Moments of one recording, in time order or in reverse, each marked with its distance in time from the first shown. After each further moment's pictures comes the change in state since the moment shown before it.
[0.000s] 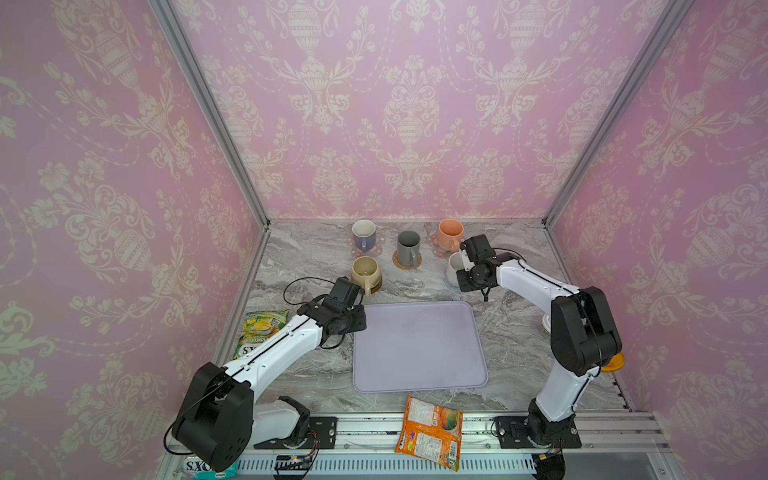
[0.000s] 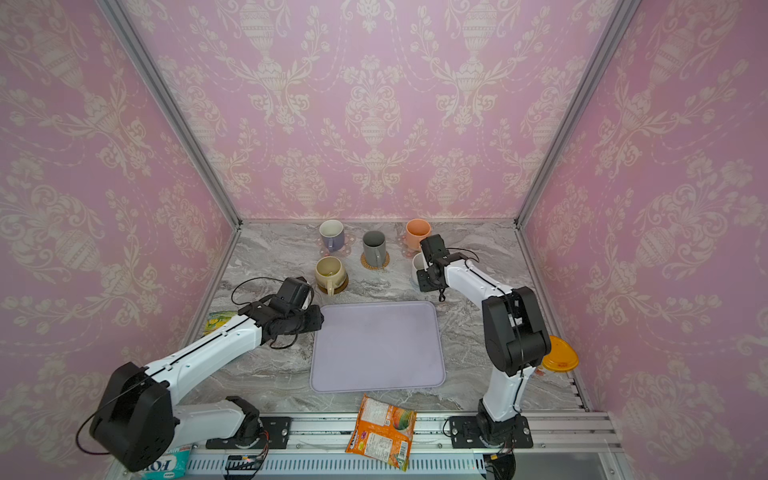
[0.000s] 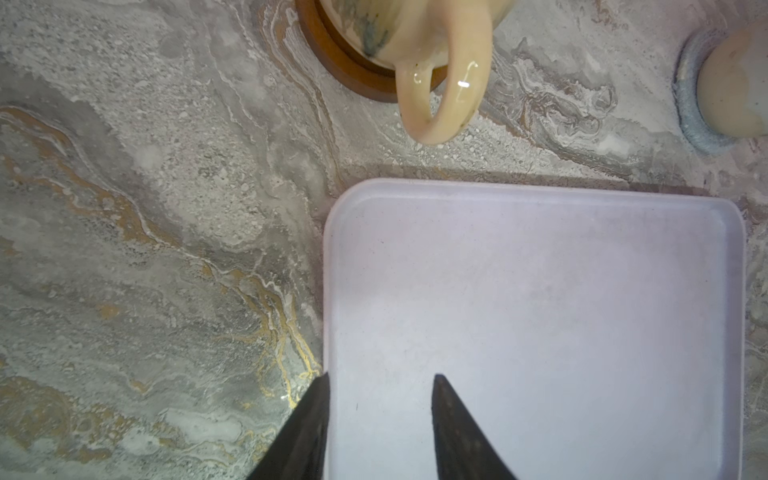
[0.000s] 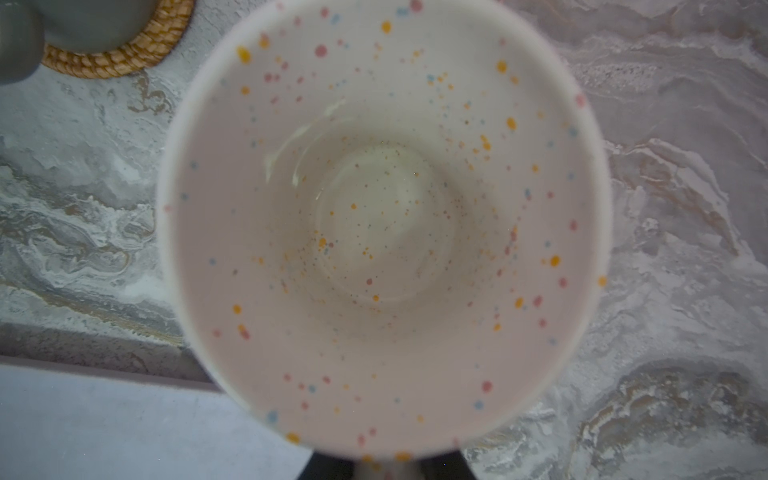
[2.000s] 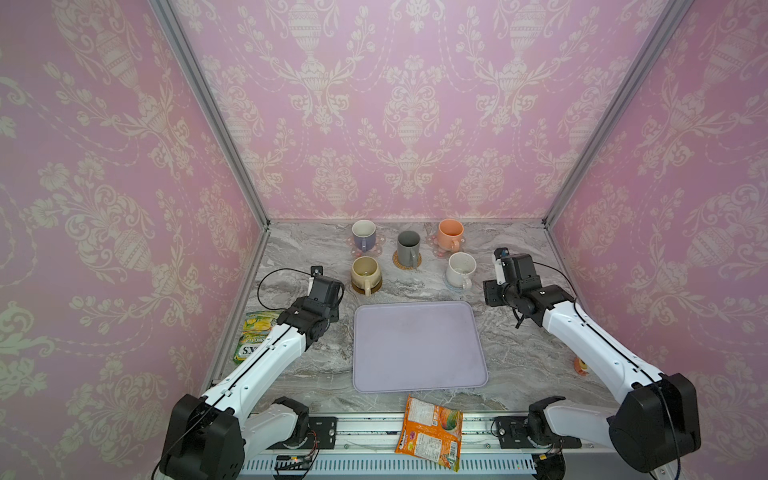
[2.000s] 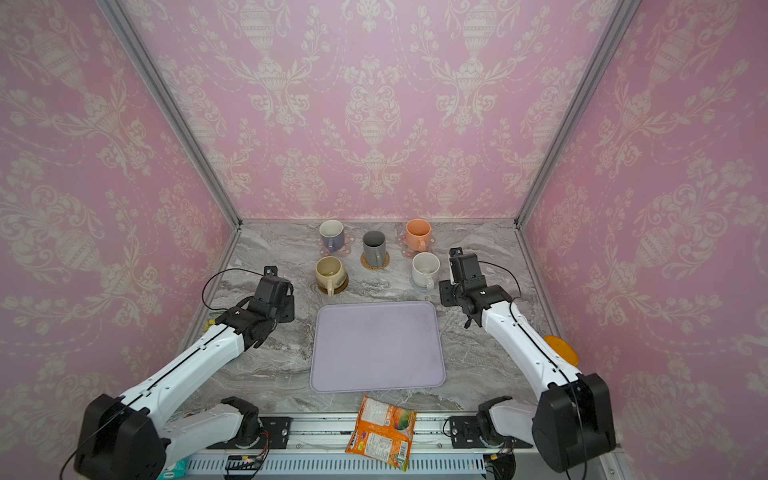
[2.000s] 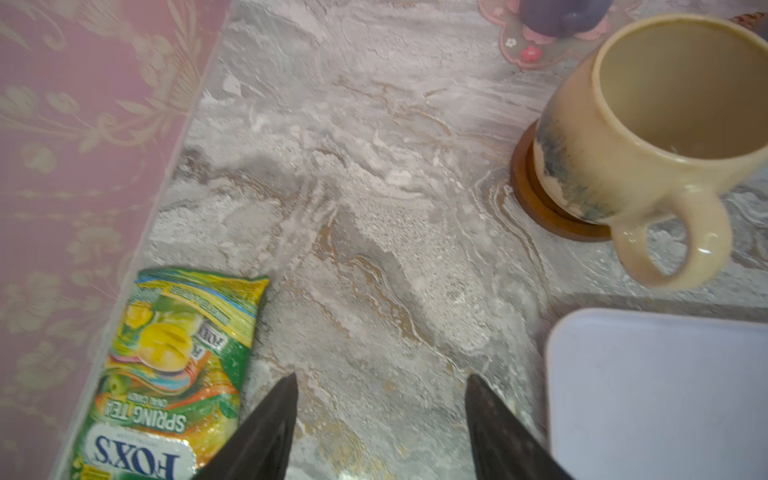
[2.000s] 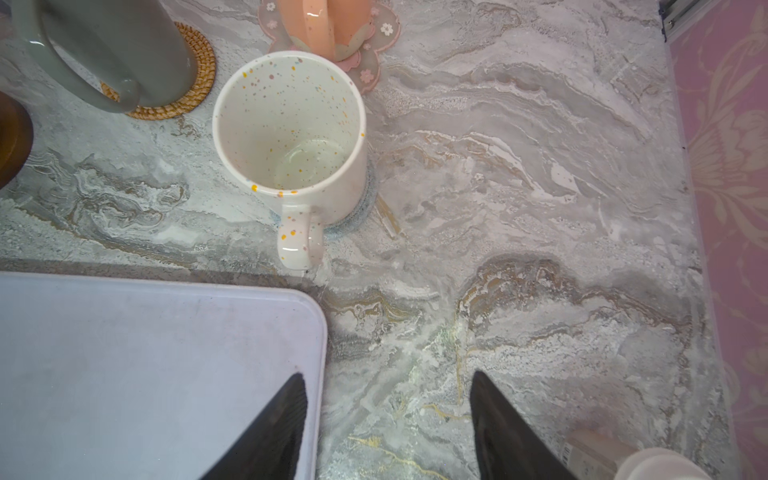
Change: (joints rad) left arm 0.132 -0.134 -0.040 0.045 -0.473 0.290; right arm -0.046 -0.556 -0.364 0.053 0.080 -0.019
